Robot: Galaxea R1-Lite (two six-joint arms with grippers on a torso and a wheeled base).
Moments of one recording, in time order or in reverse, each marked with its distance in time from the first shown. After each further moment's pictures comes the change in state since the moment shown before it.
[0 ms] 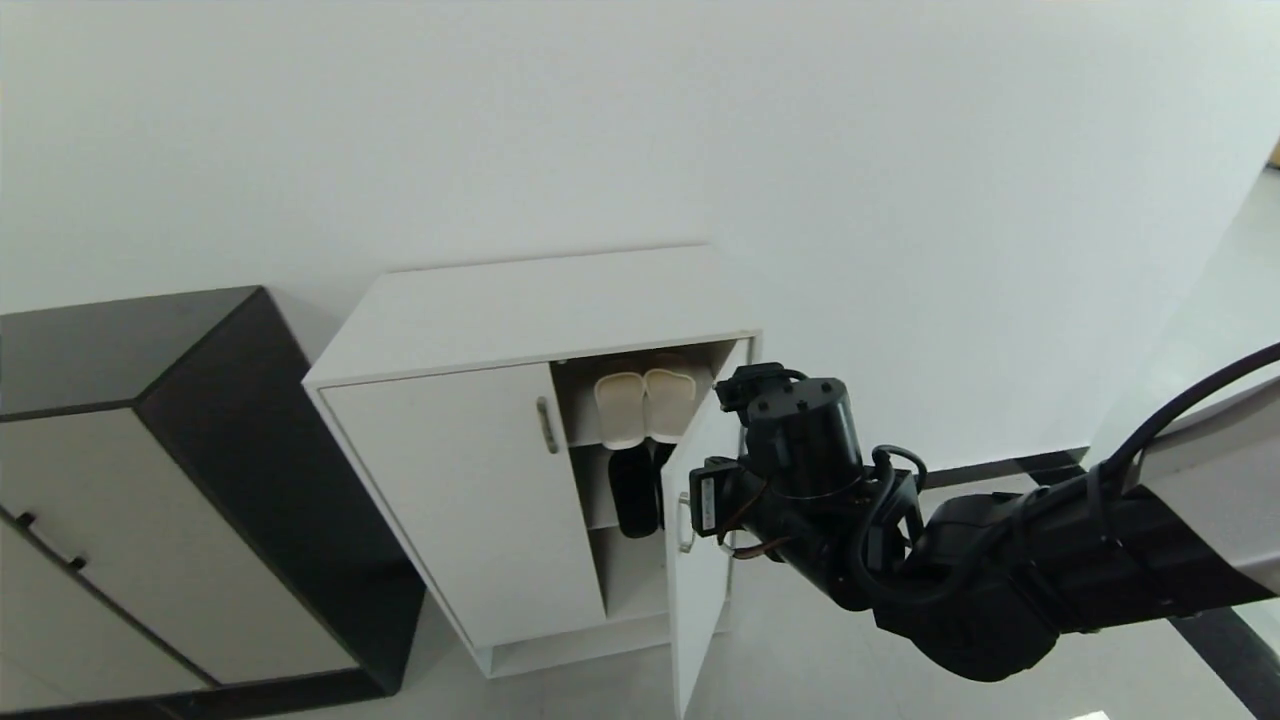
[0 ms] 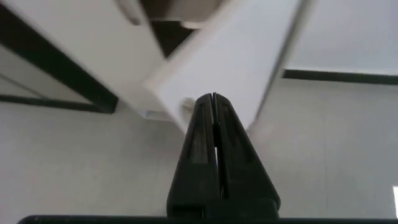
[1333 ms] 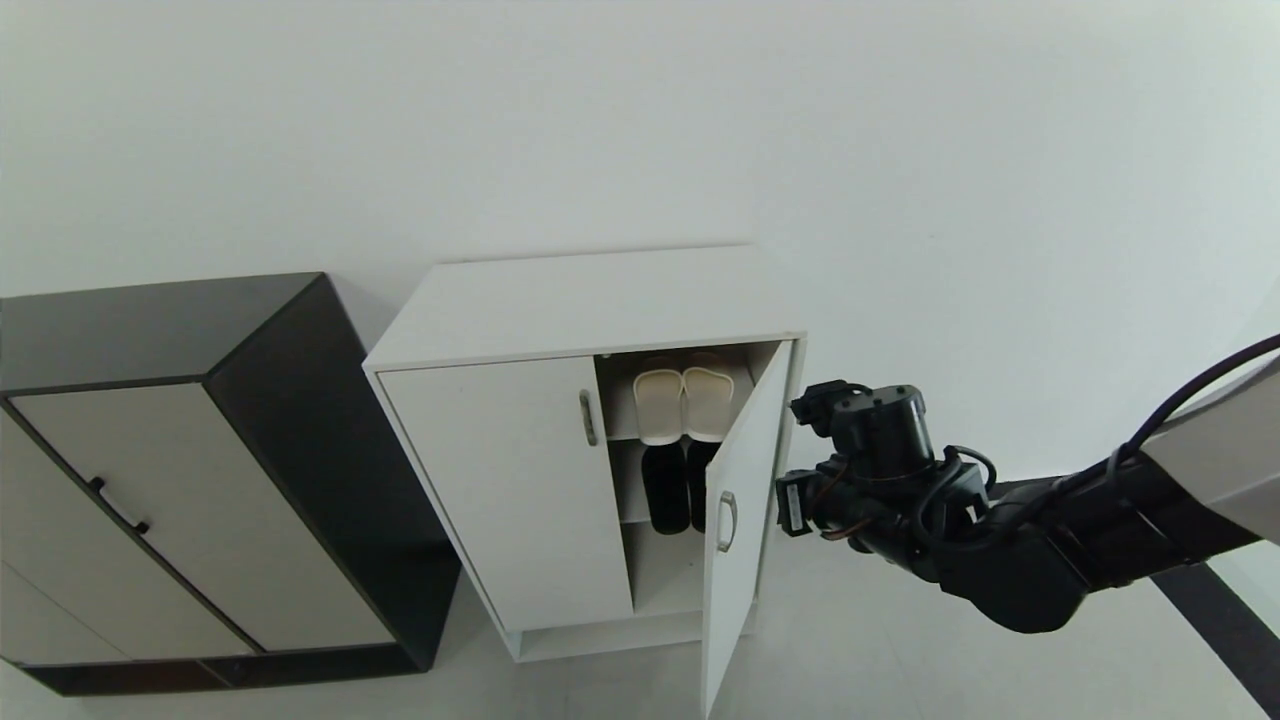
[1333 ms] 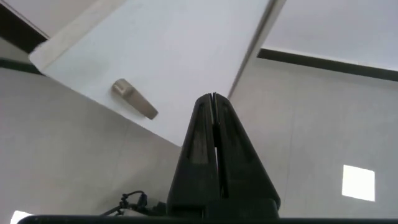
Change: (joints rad) left arm 0.000 0.000 0.000 0.000 0.000 0.000; right arm -0.210 0.010 0.121 -0.020 0.105 -0.125
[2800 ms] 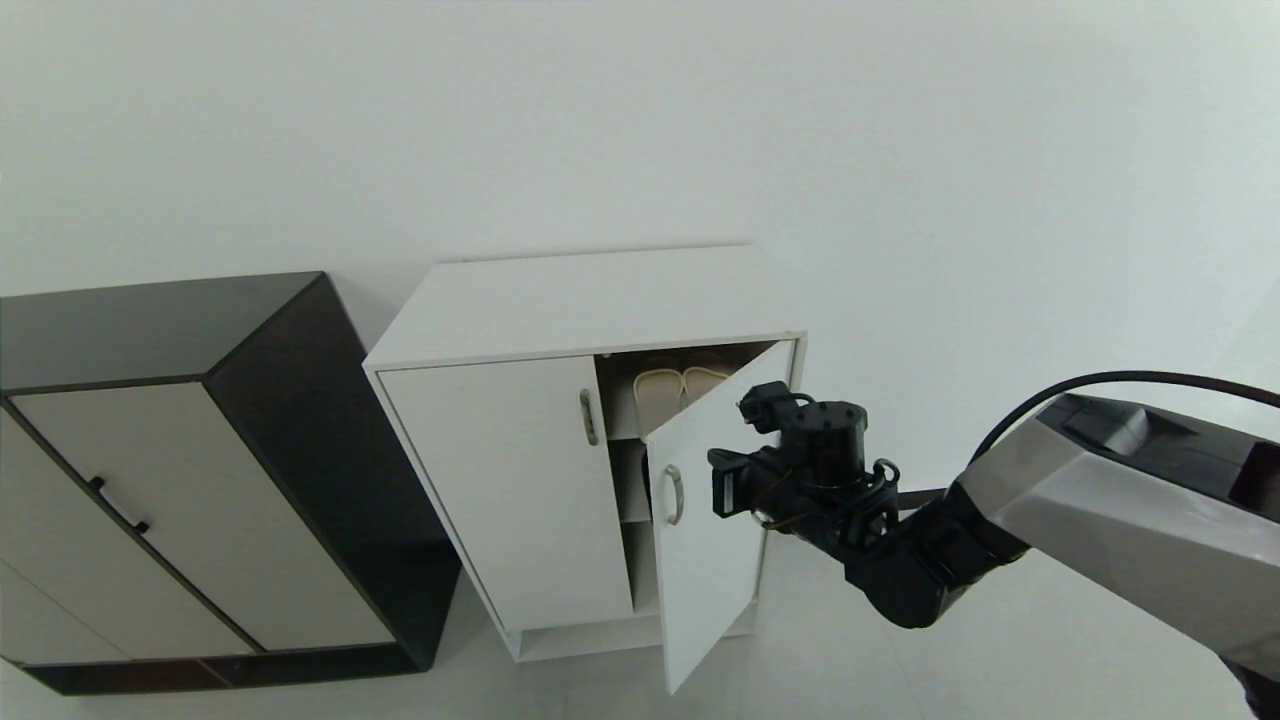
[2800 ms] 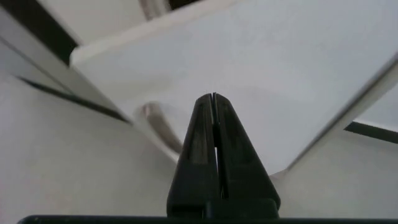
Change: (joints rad) left arm 0.000 0.000 0.000 0.000 0.000 0.001; right arm -0.004 0.267 -0.155 -0.374 0.269 0.001
